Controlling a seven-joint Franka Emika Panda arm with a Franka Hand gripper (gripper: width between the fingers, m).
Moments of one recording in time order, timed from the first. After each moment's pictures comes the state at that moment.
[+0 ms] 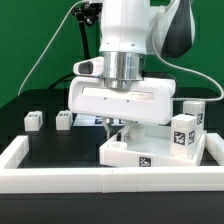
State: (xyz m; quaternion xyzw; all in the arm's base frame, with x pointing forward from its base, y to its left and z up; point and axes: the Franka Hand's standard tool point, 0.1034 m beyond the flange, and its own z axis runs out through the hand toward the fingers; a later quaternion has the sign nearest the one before) arm 0.504 -0.027 0.017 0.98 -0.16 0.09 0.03
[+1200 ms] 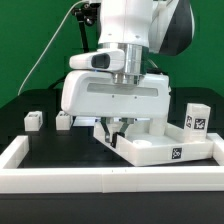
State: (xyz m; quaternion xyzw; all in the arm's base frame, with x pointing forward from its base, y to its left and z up) arm 0.550 -0.031 0.033 0.96 0.26 0.09 0.08
